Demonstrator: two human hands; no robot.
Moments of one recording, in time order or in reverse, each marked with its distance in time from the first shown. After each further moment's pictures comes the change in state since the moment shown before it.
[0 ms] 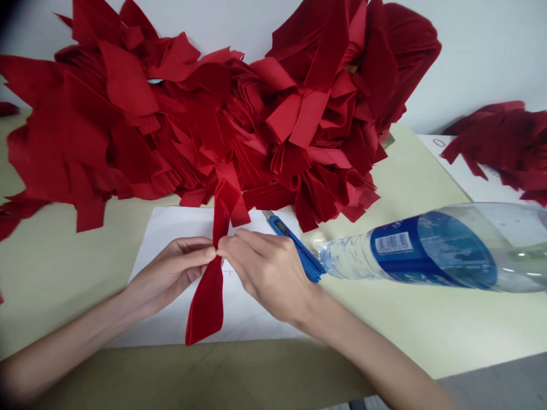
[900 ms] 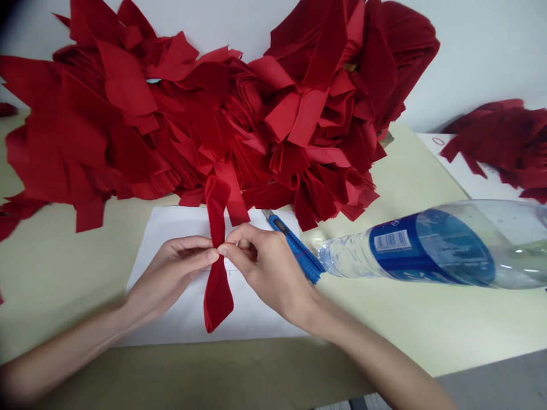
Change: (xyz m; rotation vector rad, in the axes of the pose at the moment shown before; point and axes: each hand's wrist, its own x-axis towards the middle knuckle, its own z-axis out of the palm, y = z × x) left_hand -0.002 -0.004 0.004 0.130 0.137 0.116; right_hand 0.004 -0.002 0.002 0.416 -0.143 0.525
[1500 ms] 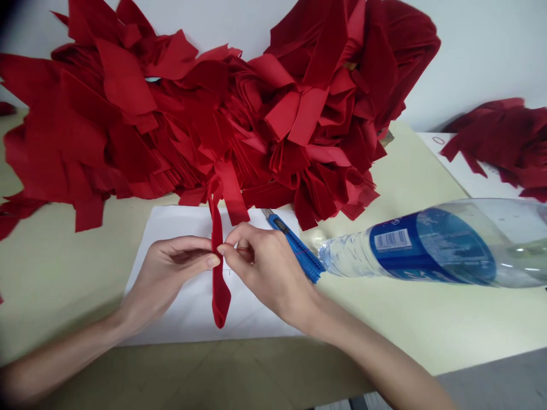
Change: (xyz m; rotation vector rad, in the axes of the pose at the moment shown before) left_hand -0.005 -0.003 0.002 0.130 0.110 0.154; right_hand 0.000 -0.004 0.000 -0.089 0.002 -0.021
